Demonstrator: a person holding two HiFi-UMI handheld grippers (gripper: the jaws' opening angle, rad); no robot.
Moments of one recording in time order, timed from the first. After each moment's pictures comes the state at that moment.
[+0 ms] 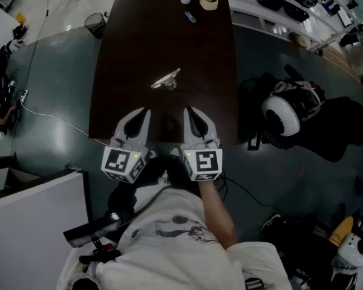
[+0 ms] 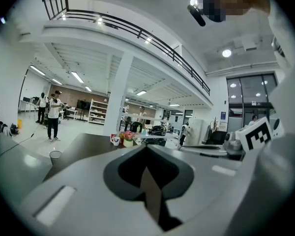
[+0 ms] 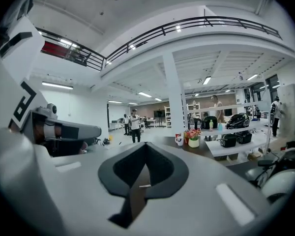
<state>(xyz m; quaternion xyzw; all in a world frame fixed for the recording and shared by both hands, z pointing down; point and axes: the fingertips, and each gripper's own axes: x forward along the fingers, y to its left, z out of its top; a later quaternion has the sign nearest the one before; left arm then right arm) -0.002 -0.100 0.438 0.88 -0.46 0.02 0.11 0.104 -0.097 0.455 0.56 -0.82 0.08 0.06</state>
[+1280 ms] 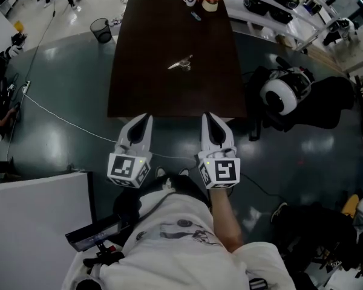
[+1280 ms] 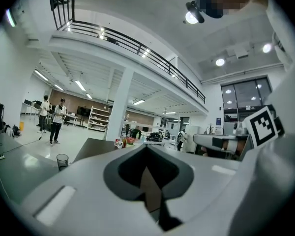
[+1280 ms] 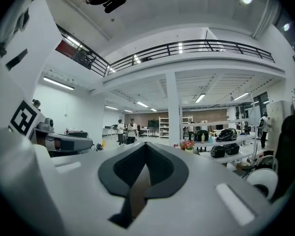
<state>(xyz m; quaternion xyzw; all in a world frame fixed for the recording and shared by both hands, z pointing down) -0.106 0.045 0.423 0.89 -0.45 -0.02 0.09 0.043 0.065 0.400 0.60 -0.80 0.02 0.03</state>
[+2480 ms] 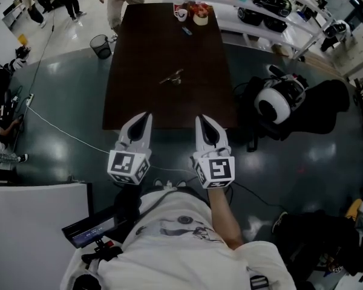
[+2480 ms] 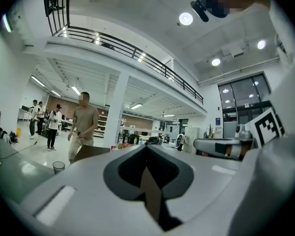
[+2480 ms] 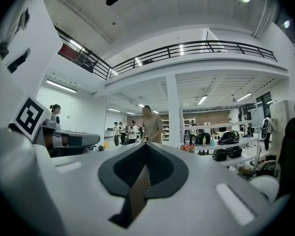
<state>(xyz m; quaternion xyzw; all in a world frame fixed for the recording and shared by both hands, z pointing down) -0.058 0.021 0.396 0.89 -0.45 -0.03 0.06 0.078 0.048 0.386 0.59 -0.81 0.00 0.02</state>
